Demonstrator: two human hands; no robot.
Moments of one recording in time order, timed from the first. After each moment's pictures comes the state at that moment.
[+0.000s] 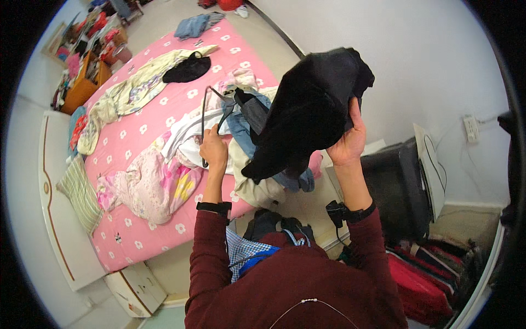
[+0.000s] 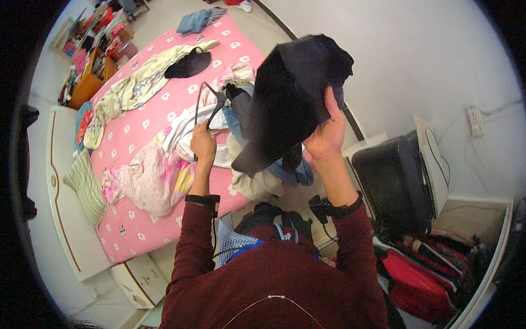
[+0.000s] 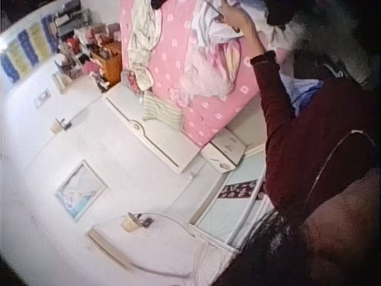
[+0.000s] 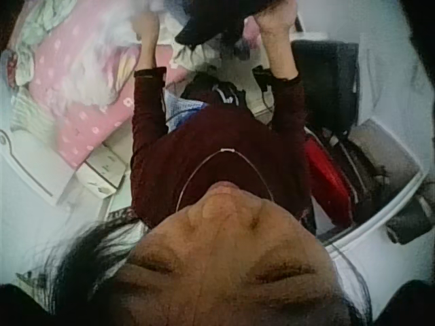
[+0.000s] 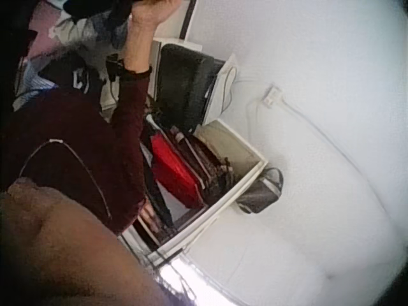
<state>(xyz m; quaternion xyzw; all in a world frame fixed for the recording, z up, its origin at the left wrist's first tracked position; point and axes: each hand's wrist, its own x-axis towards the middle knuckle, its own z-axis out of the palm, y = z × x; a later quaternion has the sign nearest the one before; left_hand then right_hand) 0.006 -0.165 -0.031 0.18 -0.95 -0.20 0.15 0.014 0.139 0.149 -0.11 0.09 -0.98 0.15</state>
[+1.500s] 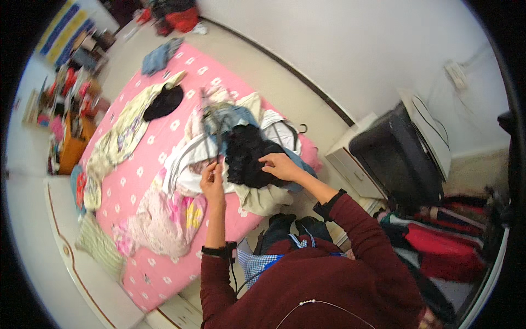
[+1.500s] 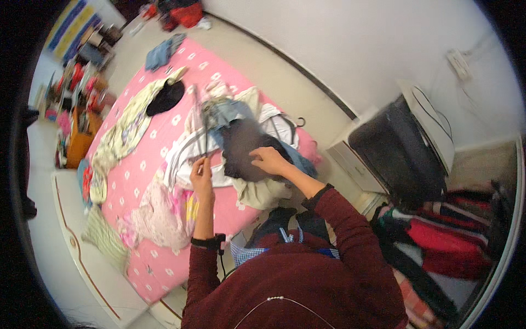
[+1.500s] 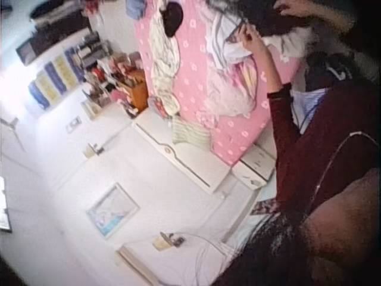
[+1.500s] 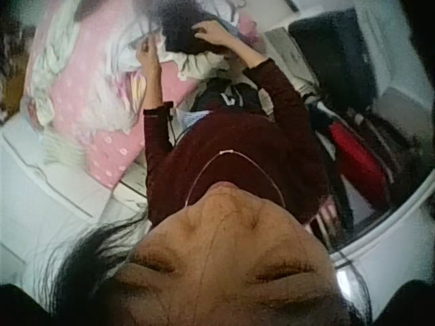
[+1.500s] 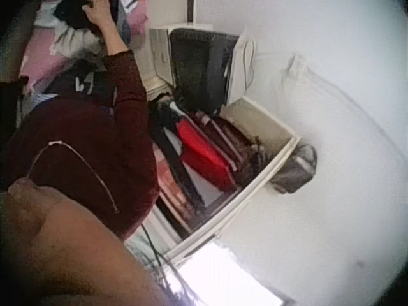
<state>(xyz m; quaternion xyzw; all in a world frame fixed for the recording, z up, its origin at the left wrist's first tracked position) 0.046 -0.156 -0.045 0.13 -0.71 -0.69 0.08 0.034 0.103 -0.060 -0.13 0.85 -0.50 0.13</state>
